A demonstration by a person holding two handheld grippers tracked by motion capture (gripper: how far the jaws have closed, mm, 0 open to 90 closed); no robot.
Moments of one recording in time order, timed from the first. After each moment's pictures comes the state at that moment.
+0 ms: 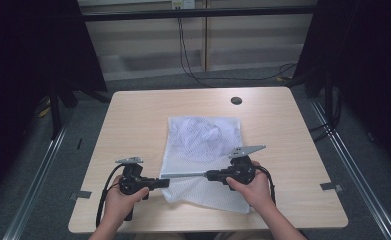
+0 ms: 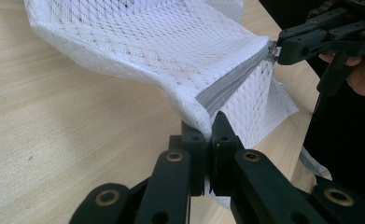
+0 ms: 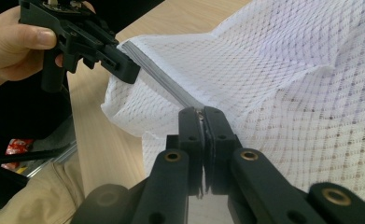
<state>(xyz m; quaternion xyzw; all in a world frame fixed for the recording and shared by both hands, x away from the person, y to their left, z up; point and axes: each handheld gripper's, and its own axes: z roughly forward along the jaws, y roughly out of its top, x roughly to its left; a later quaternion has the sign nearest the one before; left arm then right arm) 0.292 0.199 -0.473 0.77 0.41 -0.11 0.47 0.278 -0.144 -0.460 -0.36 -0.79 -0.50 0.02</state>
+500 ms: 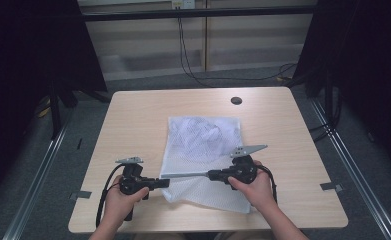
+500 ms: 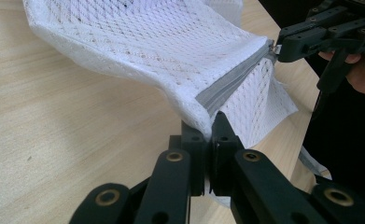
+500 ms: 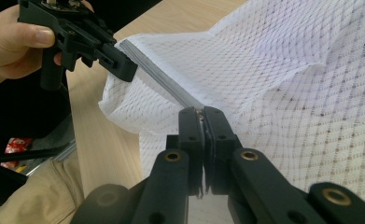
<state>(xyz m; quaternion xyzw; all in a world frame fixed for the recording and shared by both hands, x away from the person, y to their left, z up) 0.292 0.199 -0.472 0.78 0.41 -0.11 0.47 0.279 -0.149 -0.460 -0.36 -0.79 -0.50 0.02</state>
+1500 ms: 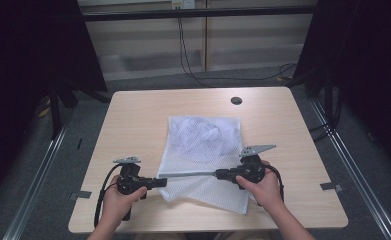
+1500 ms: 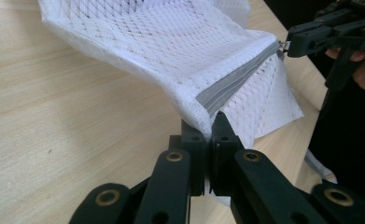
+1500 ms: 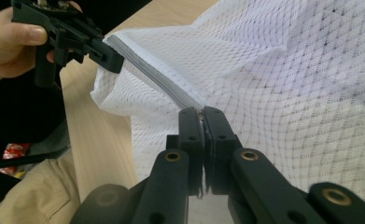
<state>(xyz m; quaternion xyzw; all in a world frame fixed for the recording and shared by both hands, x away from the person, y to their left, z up) 0.292 0.206 -0.473 0.77 0.42 -0.11 0.47 0.278 -0.170 -0.461 -0.38 -0.78 -0.50 0.02</state>
